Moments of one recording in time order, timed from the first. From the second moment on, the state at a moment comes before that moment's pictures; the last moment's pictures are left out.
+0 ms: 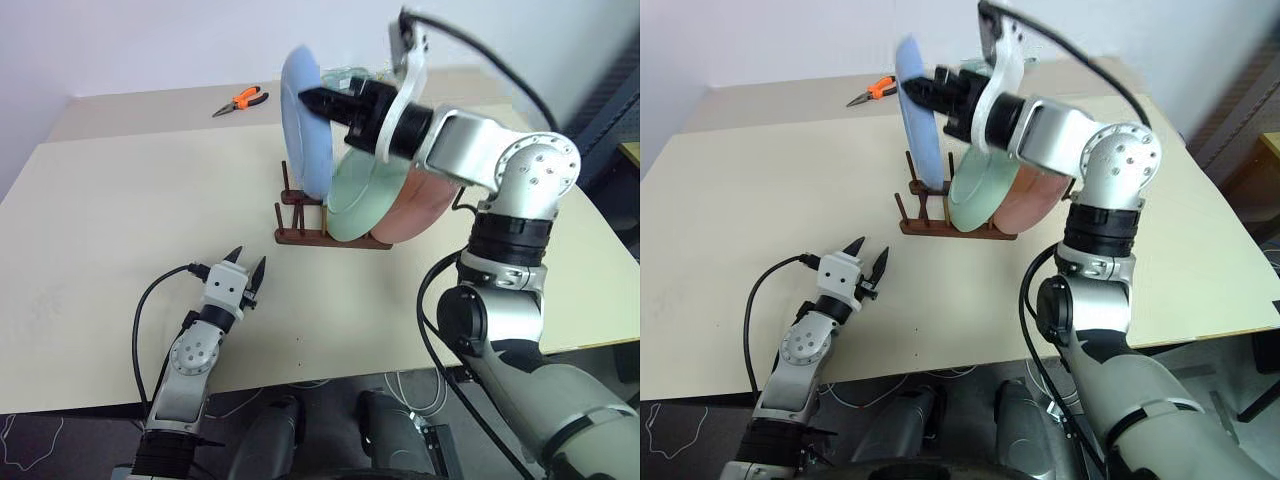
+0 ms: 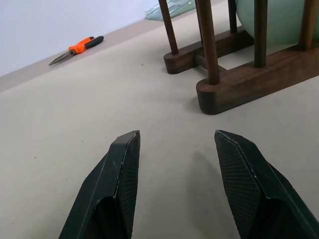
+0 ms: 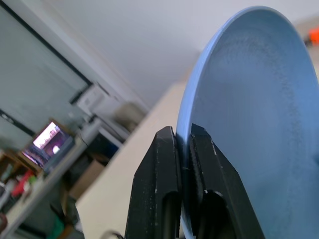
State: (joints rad) left arm 0.00 0.21 -0.02 -0.01 0.07 -0.17 -0.21; right arm -1.18 -0.13 -0.39 0.10 1.16 1.28 -0.07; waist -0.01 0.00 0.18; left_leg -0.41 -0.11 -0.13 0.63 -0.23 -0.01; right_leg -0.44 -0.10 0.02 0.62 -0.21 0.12
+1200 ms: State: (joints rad) left arm 0.00 0.21 -0.02 -0.01 0.06 -0.16 -0.21; right arm -0.98 -0.04 -0.18 -0.07 1.65 0.85 -0.80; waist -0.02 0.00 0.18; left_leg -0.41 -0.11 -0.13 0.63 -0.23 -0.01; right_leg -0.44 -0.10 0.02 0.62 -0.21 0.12
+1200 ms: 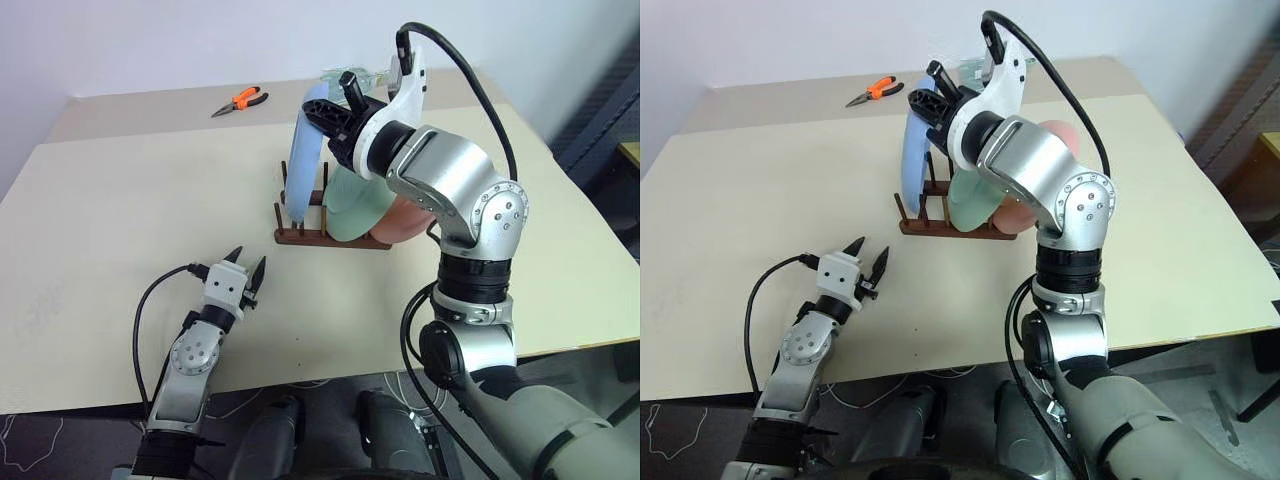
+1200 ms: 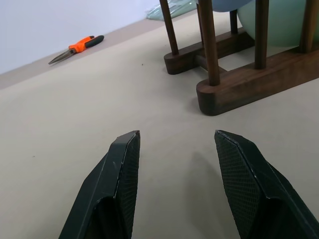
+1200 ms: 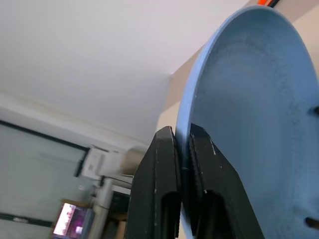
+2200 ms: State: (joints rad) left arm 0.01 0.20 -0.03 -0.02 0.05 -0.16 -0.24; right arm -1.04 -0.48 0.05 -0.16 1.29 0.89 -0.33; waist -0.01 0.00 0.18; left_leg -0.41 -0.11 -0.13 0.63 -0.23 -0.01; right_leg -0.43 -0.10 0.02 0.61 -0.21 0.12
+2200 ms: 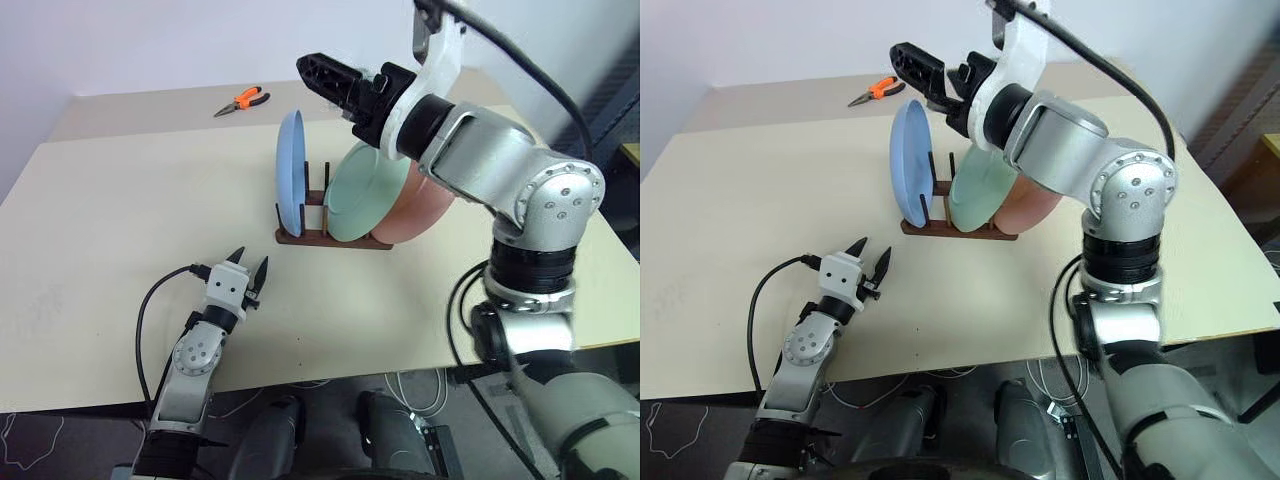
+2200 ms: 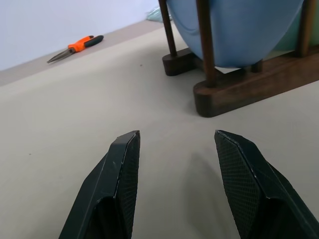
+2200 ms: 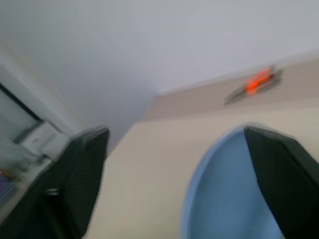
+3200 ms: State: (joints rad) left arm -0.11 0.29 -0.16 -0.22 -0.16 0.06 -0.58; right arm -0.55 -0.94 0.20 -0.46 0.23 0.52 0.64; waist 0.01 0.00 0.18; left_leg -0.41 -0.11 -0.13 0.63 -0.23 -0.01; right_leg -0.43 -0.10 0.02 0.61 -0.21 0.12
